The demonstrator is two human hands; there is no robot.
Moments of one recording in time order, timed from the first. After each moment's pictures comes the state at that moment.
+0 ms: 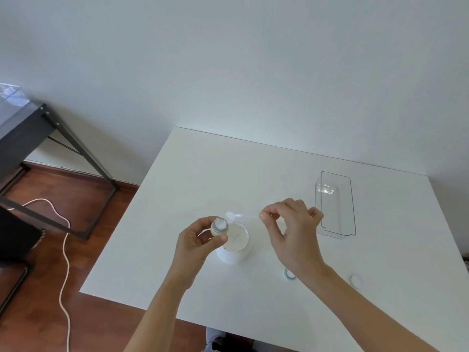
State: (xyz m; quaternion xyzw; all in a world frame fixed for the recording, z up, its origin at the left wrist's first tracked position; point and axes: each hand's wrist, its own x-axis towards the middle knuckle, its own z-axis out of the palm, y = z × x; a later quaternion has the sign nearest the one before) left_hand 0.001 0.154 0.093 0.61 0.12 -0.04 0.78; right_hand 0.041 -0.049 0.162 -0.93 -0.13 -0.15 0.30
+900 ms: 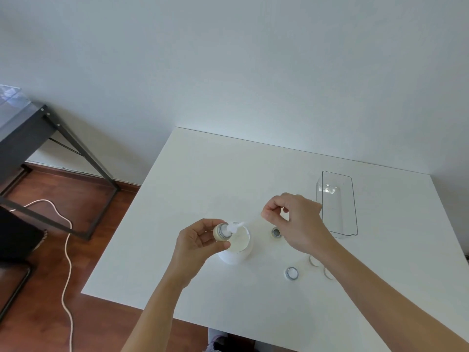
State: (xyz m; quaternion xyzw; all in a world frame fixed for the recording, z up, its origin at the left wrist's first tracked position) left_hand 0.004 0.161 0.095 0.64 0.10 -0.06 0.76; right_hand 0.068 -0.057 0.188 -0.94 -0.10 0.08 0.33
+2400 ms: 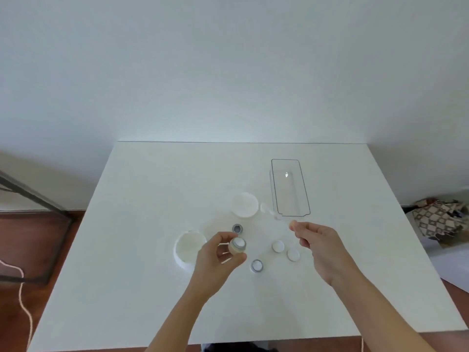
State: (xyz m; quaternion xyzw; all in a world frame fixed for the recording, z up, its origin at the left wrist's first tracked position) left_hand 0.013 0.048 0.077 0.72 0.07 -0.16 0.67; right_hand 0.018 -0.174 0.148 -0.67 0.33 0.10 0.66
